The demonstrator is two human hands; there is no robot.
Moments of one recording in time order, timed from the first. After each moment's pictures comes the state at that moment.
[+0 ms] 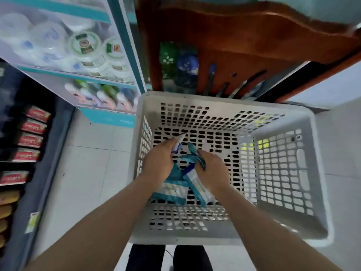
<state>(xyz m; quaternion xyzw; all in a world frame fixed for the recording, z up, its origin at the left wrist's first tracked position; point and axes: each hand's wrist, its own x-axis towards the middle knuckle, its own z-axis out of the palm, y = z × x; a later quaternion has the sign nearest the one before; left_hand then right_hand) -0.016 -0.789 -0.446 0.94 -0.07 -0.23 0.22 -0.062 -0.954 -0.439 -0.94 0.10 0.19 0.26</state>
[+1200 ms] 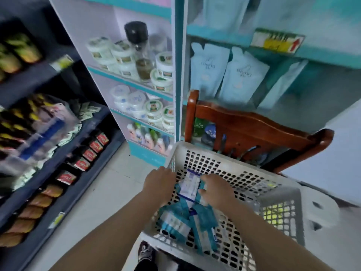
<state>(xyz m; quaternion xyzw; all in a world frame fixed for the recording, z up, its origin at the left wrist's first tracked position) -0.051 -0.771 -0.288 0.98 -0.04 -0.20 -0.03 -0.019 -0.951 -0.312 -0.95 -0.14 0.27 0.10</state>
